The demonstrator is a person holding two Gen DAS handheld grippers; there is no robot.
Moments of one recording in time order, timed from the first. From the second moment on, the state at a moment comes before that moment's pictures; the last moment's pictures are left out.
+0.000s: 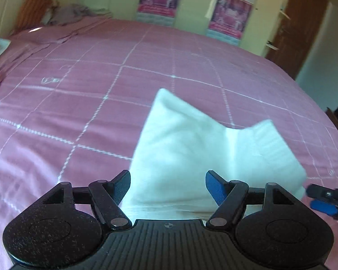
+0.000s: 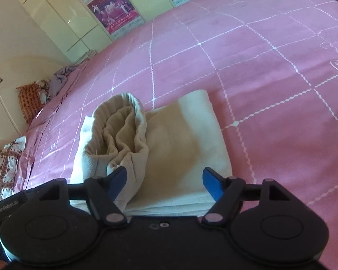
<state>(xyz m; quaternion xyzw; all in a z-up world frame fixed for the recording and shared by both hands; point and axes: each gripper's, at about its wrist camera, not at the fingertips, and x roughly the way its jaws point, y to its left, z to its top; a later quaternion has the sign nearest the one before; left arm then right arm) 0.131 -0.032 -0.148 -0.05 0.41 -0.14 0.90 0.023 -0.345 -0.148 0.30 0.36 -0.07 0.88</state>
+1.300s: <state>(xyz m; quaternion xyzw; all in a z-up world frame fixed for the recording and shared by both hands) 0.154 -0.102 -0.183 -0.01 0.44 -0.16 0.88 0.051 -0.324 -0.112 0.09 0.32 -0.11 0.94</state>
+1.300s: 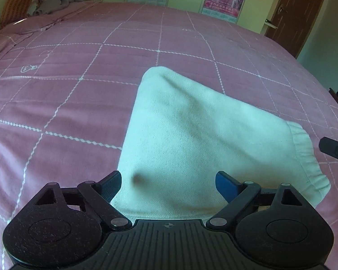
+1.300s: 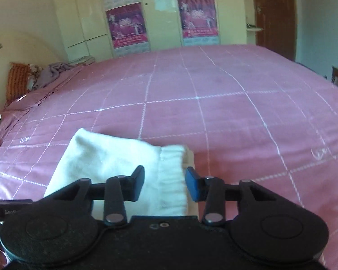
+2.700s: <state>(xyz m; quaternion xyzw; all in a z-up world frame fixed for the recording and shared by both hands) 0.232 -0.166 -0.227 0.06 0.46 -0.14 0.87 0.133 -0.359 -0.200 0.10 0.41 -0.12 0.90</state>
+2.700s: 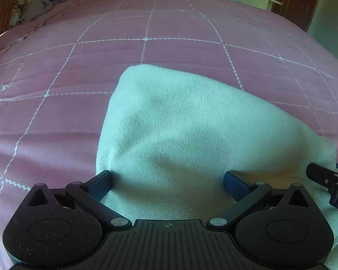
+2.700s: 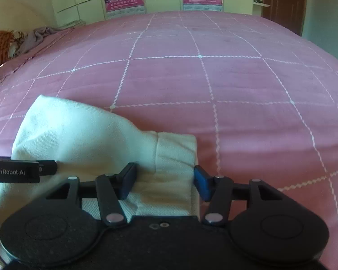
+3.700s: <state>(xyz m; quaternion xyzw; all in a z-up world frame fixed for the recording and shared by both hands) 0.200 -0.056 -0.237 -0.11 0.53 -0.19 0.82 0.061 -0.399 -0.202 0.30 0.45 -0.02 0.84</state>
